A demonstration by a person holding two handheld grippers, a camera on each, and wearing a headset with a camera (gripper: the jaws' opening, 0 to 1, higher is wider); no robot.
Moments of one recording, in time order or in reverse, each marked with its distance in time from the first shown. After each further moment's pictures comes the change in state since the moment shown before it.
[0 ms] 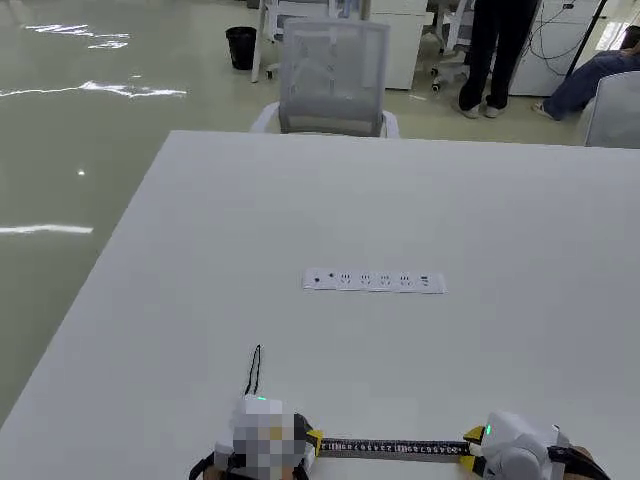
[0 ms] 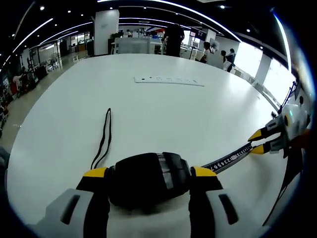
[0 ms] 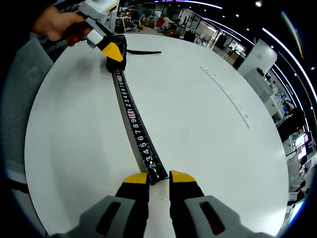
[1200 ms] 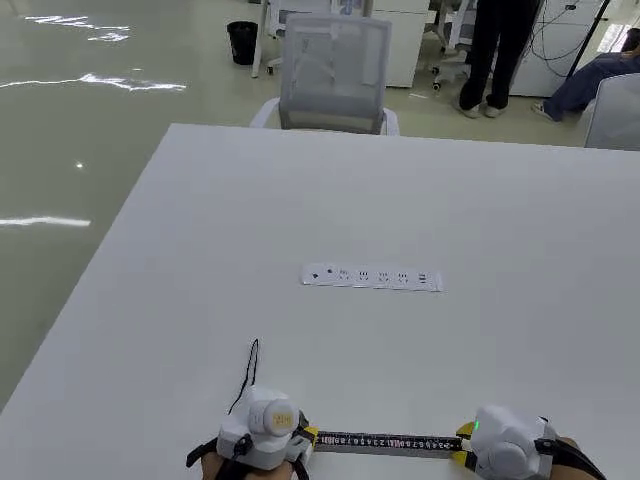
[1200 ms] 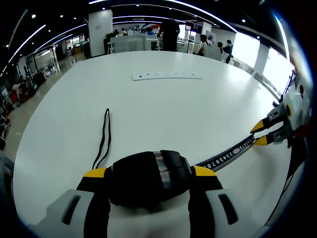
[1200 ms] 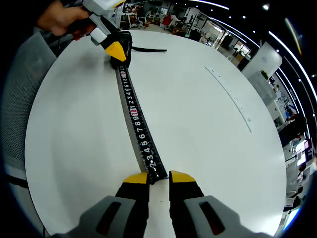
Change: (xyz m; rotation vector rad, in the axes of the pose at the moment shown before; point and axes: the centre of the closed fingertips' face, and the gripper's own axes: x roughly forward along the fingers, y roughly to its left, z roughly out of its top) left arm 0.002 0.000 -0.002 0.072 0.028 0.019; right arm 0.001 0.002 0.004 -0.045 0.025 0.016
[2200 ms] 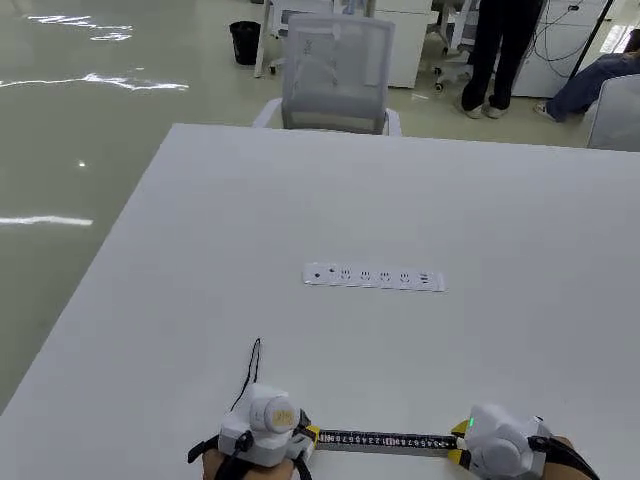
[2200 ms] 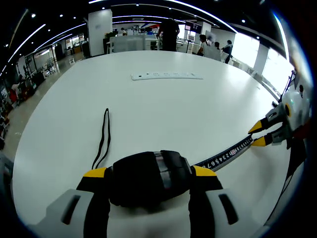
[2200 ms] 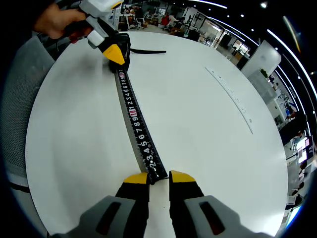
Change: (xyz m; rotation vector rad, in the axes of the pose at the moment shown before) left arm -0.001 0.000 -0.001 0.000 0.001 -0.009; right arm 0.005 0.002 0.010 0.019 -0.007 0.005
